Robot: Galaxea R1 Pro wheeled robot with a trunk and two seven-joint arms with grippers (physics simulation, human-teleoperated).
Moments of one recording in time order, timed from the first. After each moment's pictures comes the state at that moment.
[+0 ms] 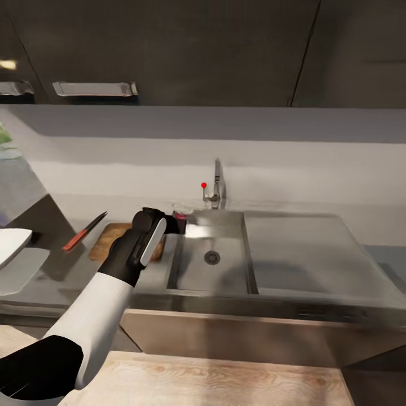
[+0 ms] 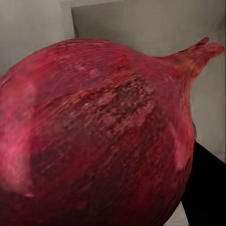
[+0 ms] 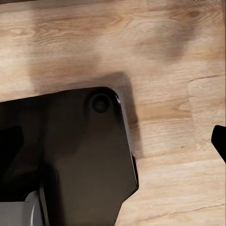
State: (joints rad) left arm -1.02 -0.12 -0.26 -1.08 0.18 1.01 0.11; right arm 0.30 0.00 -0.01 -0.37 -0.19 -0.73 0.03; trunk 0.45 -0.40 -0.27
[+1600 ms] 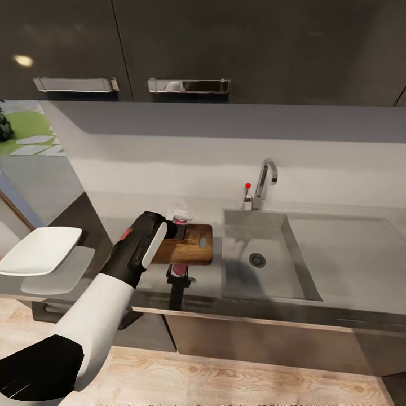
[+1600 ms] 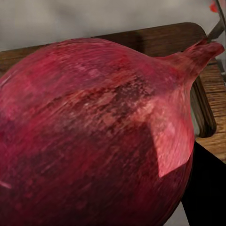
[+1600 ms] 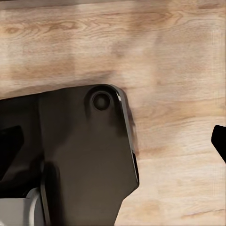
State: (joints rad) left arm -1.02 -0.12 -0.26 -1.03 0.18 1.01 0.11; right arm 0.30 0.00 -0.01 -0.38 -0.19 -0.73 0.03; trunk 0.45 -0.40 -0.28
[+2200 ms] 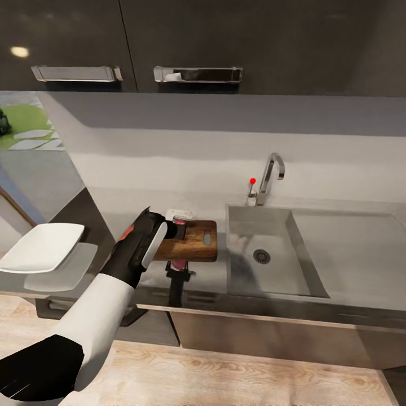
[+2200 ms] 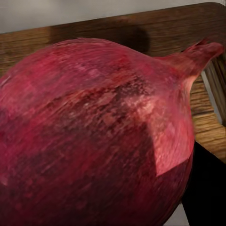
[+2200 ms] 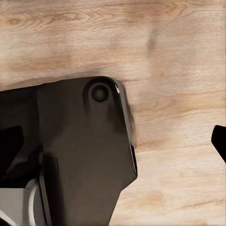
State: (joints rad) left arm -1.02 -0.12 -0.26 -1.03 0.18 1.01 0.11; right arm 0.30 0.00 -0.01 -0.37 -0.19 -0.73 0.03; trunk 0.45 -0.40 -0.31
